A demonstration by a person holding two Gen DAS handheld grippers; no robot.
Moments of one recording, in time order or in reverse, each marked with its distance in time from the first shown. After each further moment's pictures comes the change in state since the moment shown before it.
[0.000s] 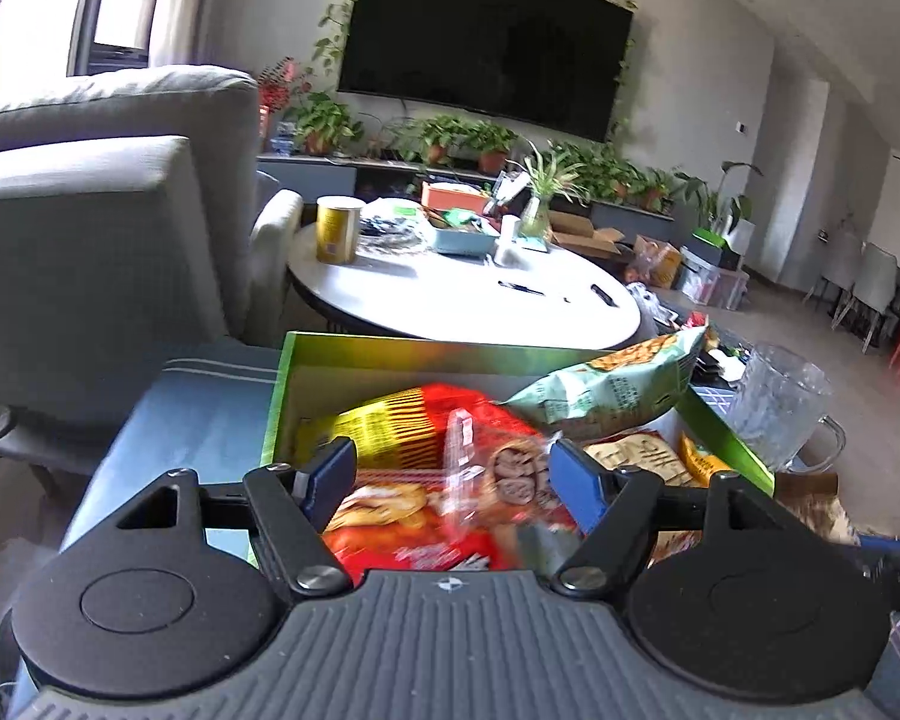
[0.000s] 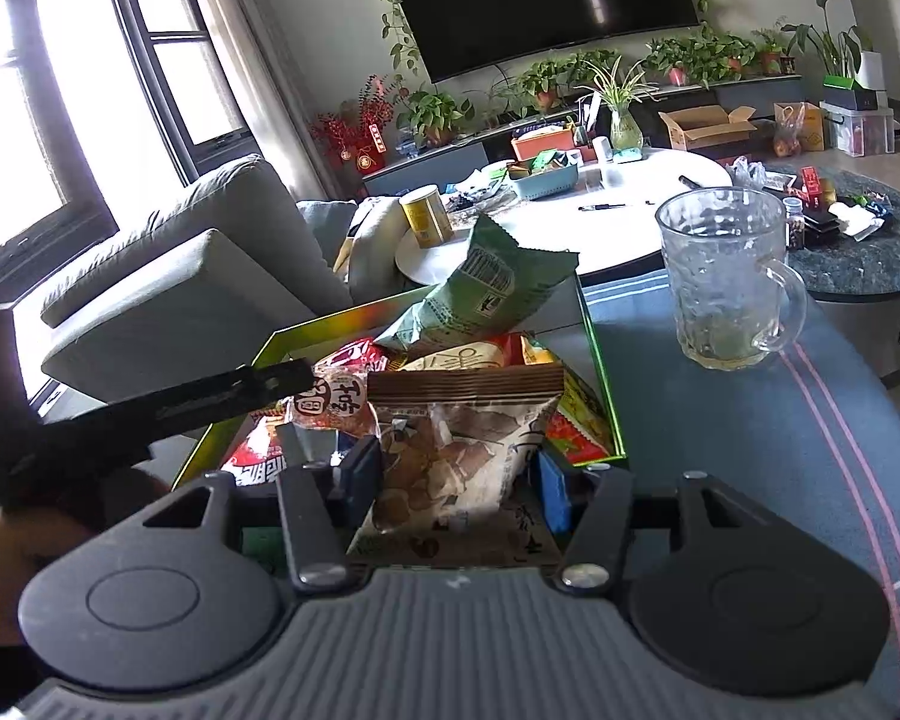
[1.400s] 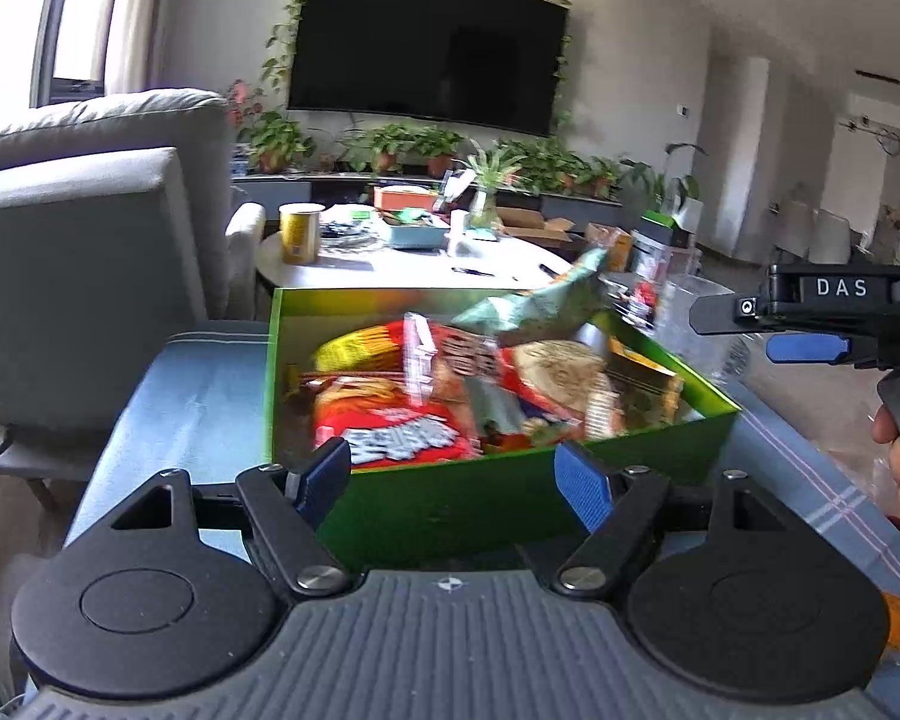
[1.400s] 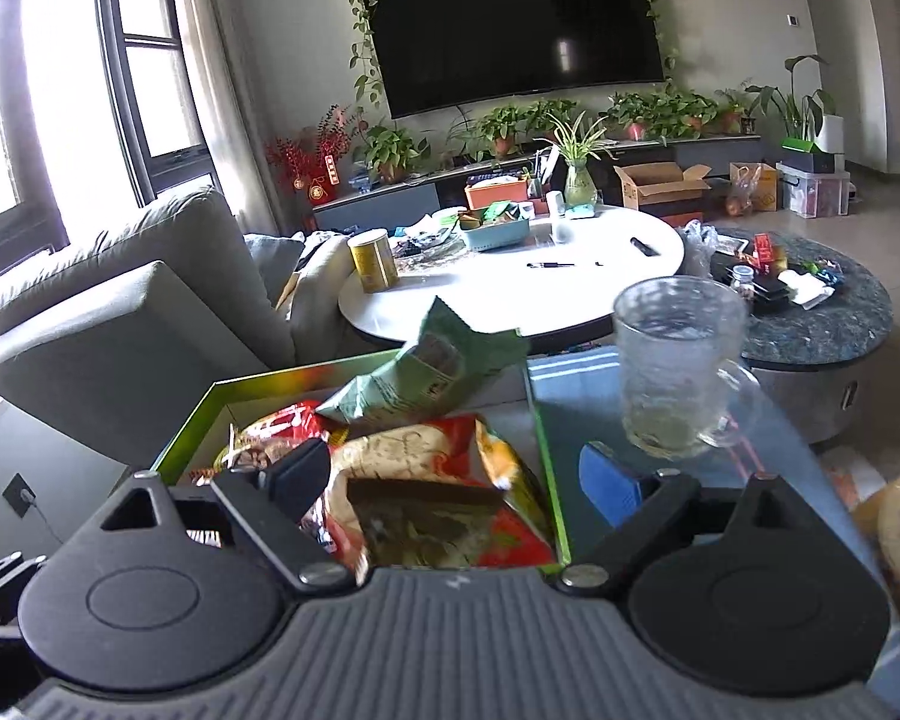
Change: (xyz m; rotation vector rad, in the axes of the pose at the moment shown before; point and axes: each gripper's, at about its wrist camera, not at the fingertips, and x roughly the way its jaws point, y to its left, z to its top) left arm -0.062 -0.014 -0.048 0.110 -0.008 -0.098; right arm -0.003 0.000 0.020 -0.061 -0.078 -0.142
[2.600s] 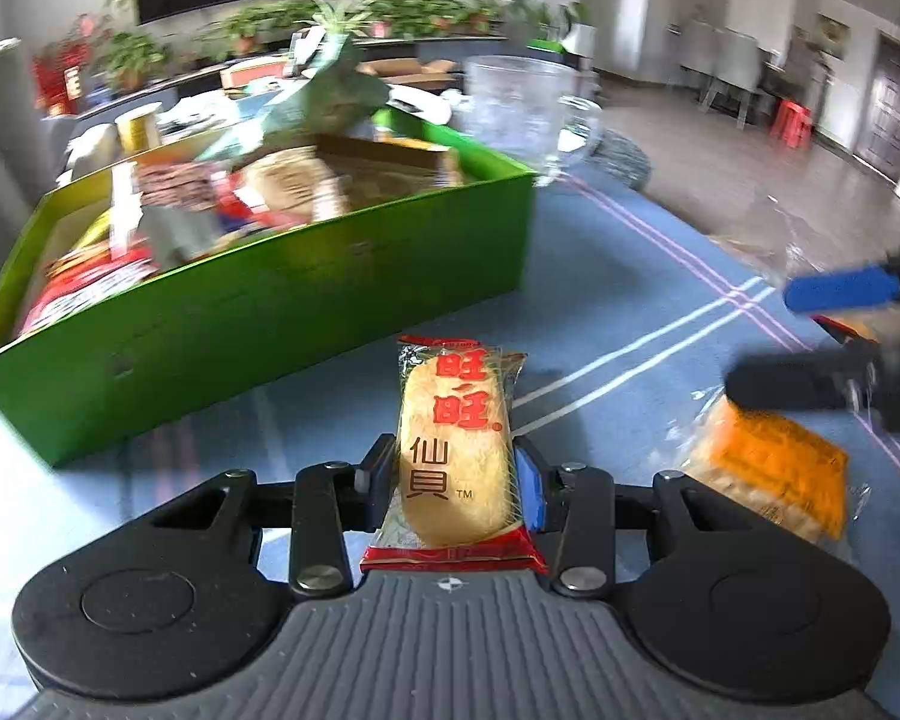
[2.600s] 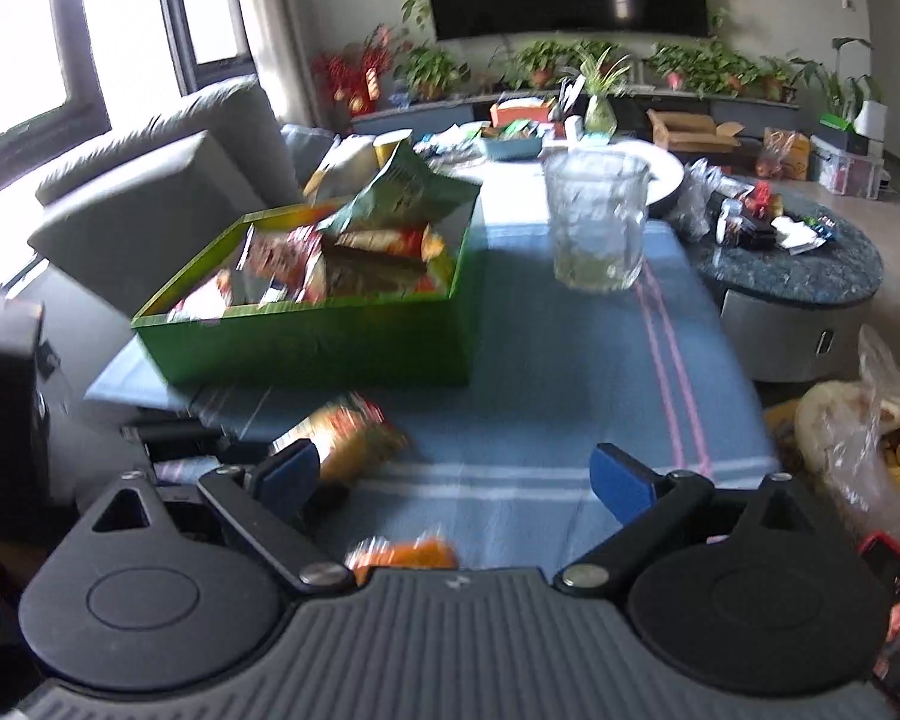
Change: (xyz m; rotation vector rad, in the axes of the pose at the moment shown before) left arm 0.033 -0.102 -0.045 0.186 0.305 -0.130; right arm -0.063 -0.051 -0.065 -0.131 0.171 0.072
